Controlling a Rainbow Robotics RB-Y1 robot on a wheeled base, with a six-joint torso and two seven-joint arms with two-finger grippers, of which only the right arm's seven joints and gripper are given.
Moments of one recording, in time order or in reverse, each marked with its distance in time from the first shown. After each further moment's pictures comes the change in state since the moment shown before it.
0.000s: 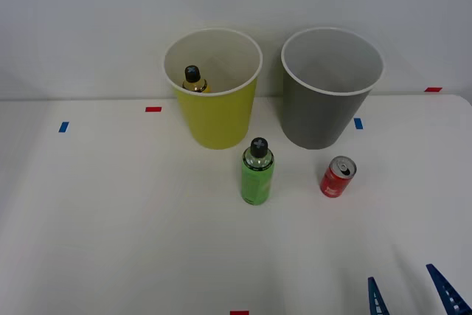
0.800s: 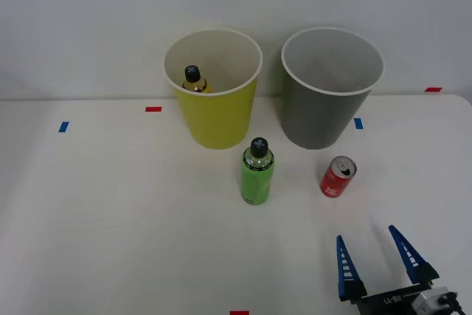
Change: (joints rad) arm -0.176 0.051 0.028 -0.008 0.062 0.249 -0.013
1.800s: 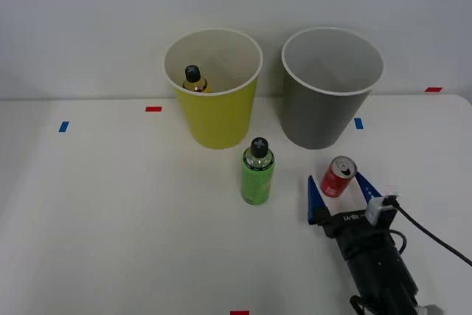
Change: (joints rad) arm -0.297 0.040 0.032 0.000 0.004 0.407 -0.033
